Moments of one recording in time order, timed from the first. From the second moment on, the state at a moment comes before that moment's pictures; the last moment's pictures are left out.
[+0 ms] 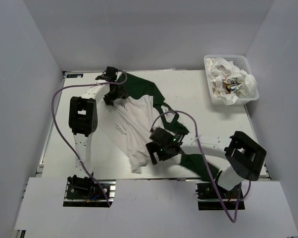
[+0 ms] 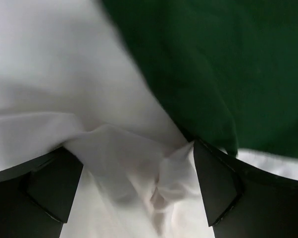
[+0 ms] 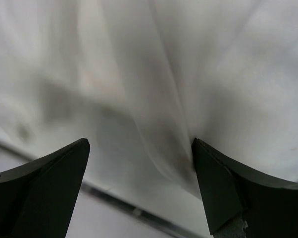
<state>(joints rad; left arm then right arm) -0.19 2.25 1.81 -0.68 -0.08 -0.65 1.01 1.55 0.85 -0.47 0.06 0.57</state>
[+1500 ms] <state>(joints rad) -0.21 1.76 1.06 -0.41 -0.11 -0.60 0.81 1.92 1.28 -0.57 0.61 0.40</state>
